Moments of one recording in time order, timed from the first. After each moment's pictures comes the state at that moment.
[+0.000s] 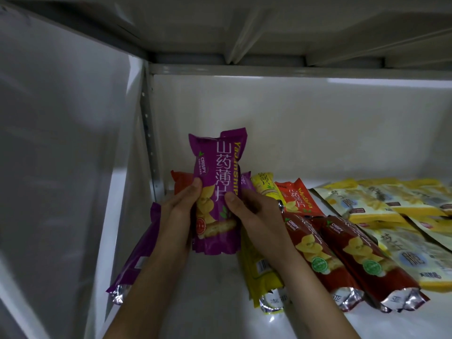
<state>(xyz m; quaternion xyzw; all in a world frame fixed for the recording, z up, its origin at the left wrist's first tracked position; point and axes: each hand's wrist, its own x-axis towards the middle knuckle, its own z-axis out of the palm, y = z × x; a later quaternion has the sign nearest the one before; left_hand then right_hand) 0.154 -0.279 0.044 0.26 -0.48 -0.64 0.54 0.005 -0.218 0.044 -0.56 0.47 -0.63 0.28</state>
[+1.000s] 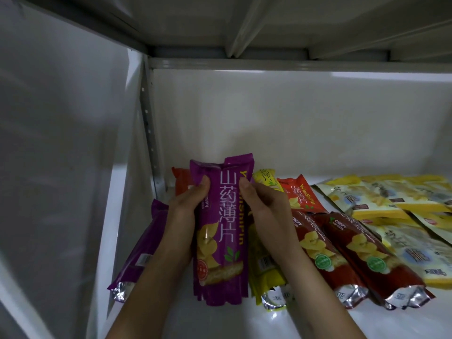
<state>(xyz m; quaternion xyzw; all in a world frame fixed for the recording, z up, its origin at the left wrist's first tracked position) 0.150 -0.269 0.049 0.29 -0.48 -0.66 0.50 0.003 -0.221 0.042 -0.55 0.48 -0.65 0.21</state>
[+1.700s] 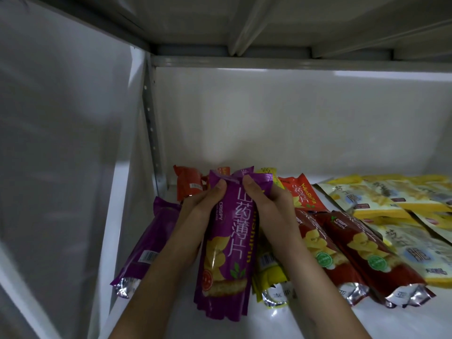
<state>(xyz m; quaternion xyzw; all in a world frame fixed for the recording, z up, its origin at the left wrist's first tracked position) 0.143 -0.268 0.046 0.33 -0.55 -0.62 0.45 -0.008 -0.225 0.041 -0.48 0.47 -0.68 0.29</state>
